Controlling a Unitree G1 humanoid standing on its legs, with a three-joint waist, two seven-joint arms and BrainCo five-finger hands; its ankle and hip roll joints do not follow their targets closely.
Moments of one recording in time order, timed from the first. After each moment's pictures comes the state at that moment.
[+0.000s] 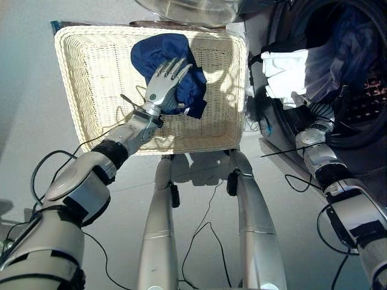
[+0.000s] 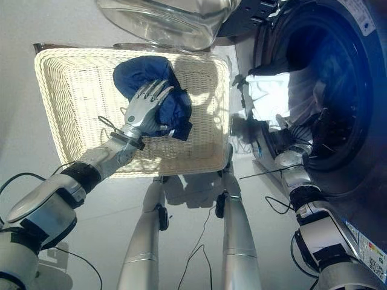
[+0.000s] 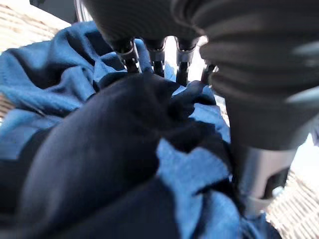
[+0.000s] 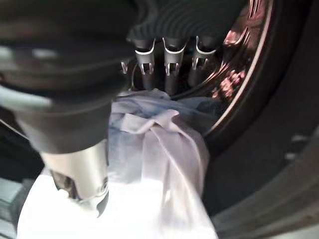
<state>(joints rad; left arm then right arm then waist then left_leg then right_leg) -1.18 0.61 -0.93 0.91 0.50 -0.20 0.76 -0.88 -0.59 0.32 0.85 0.28 -0.16 -0.90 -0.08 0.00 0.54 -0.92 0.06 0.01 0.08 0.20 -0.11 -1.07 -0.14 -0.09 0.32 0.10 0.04</state>
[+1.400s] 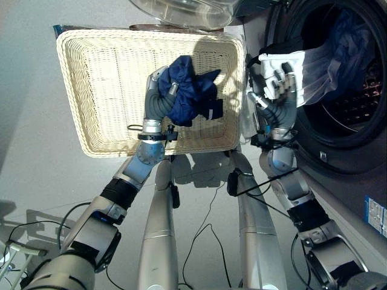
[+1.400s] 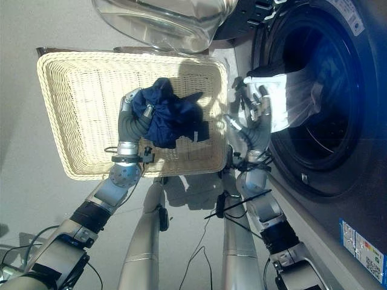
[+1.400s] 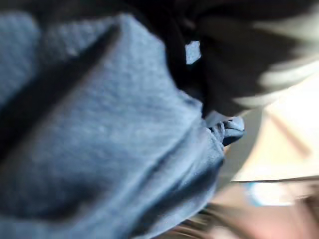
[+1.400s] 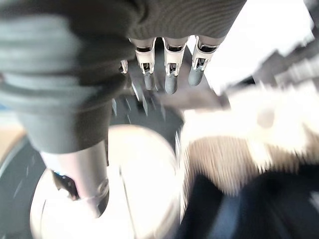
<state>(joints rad) -0.69 0.39 -0.36 0.20 -0.13 -0.65 0.37 -0.50 -0.32 0.28 0.02 0.50 -0.28 -0.26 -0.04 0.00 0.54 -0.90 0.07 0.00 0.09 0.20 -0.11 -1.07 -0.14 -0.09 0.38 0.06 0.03</state>
